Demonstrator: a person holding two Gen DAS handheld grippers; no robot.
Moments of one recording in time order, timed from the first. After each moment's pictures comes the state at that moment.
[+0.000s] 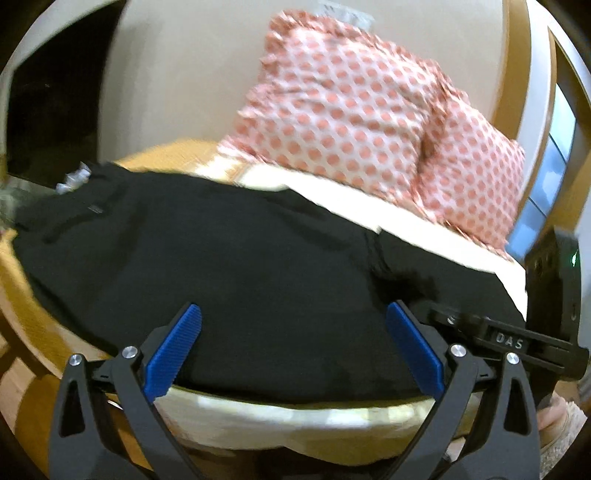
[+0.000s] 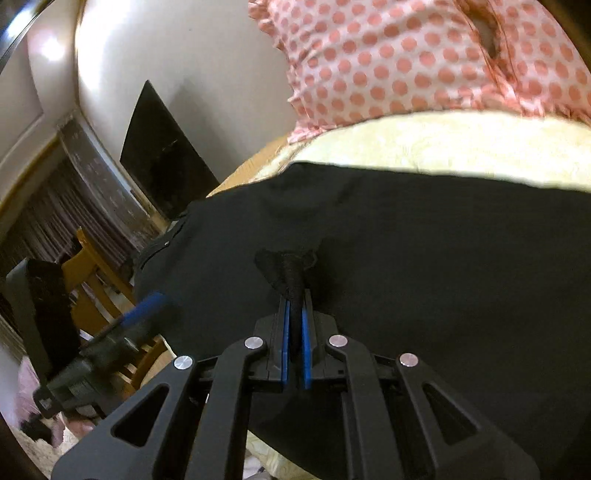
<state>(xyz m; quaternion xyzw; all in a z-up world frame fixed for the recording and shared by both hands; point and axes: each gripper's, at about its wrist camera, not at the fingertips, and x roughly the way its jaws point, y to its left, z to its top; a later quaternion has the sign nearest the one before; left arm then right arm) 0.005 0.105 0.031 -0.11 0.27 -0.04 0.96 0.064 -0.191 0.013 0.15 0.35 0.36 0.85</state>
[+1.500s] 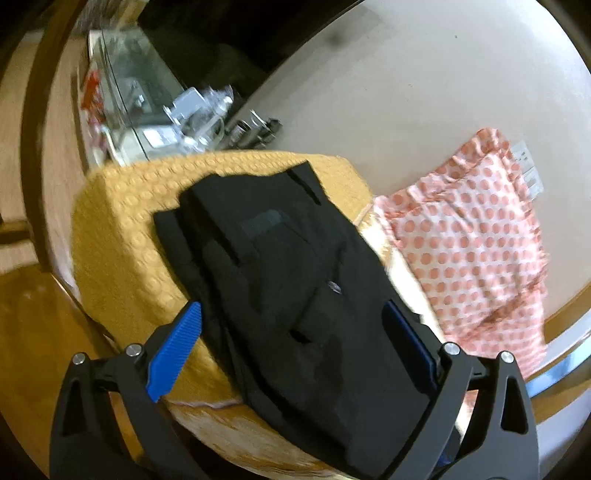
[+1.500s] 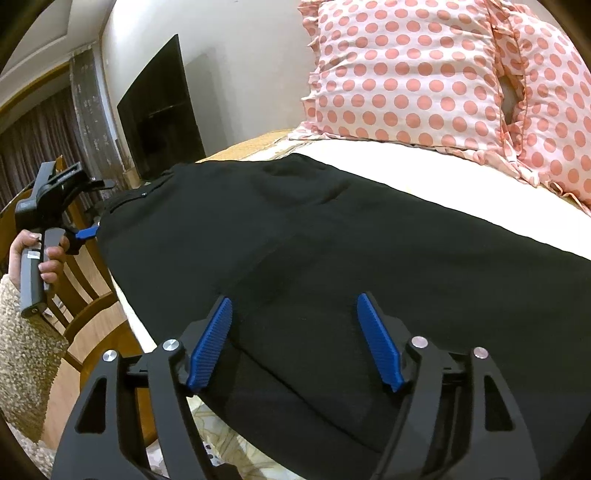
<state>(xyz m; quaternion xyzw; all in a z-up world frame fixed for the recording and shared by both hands) 0.019 0.329 0.010 -0.44 0.27 0.06 0.85 0.033 -0.164 0.004 -0.03 0.30 0.32 0.90</state>
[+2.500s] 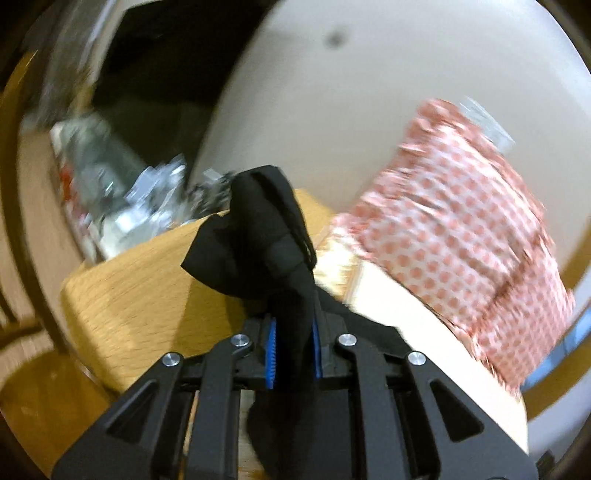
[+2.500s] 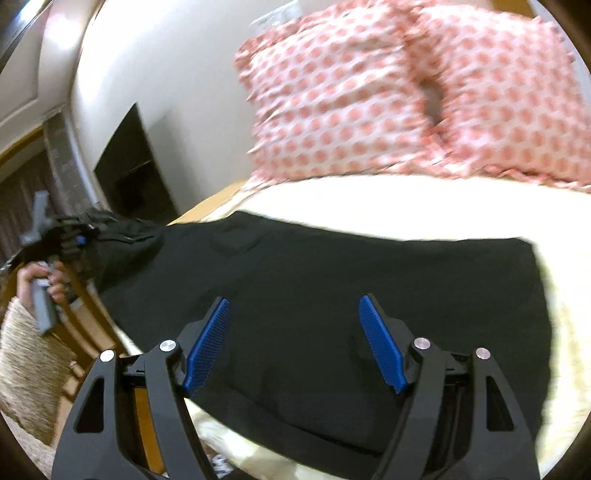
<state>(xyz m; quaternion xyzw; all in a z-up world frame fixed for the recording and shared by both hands) 0.051 0.245 0.106 -0.26 0.23 0.09 0.93 0.023 -0.271 0.035 0.08 0.25 0.25 0.93</state>
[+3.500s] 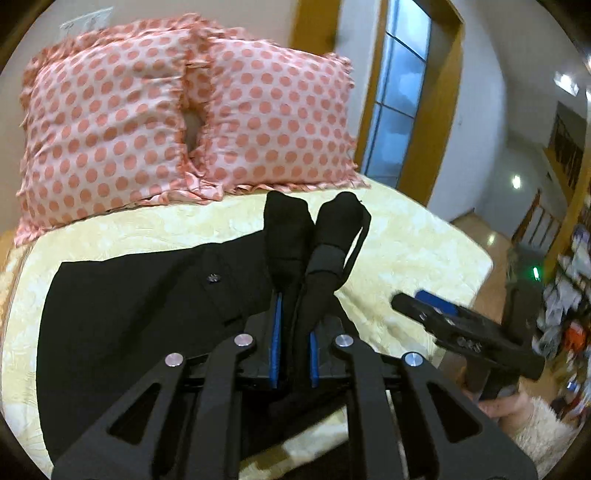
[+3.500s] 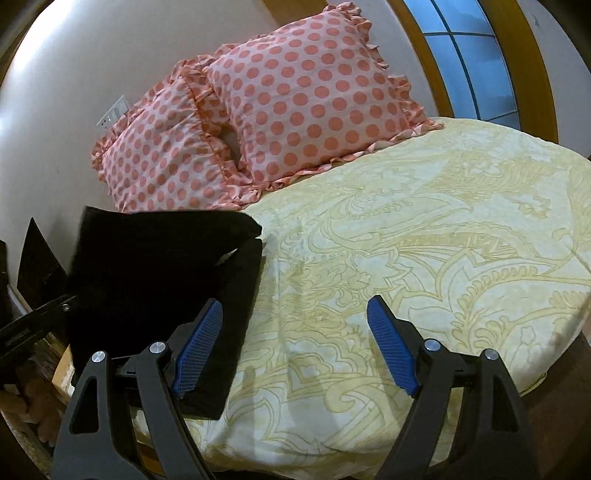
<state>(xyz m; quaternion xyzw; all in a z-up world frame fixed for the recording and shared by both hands) 0.033 -0.166 0.078 0.06 0.29 -0.33 0.90 -0.013 -0.455 0.000 0.23 0.24 0.04 0.94</state>
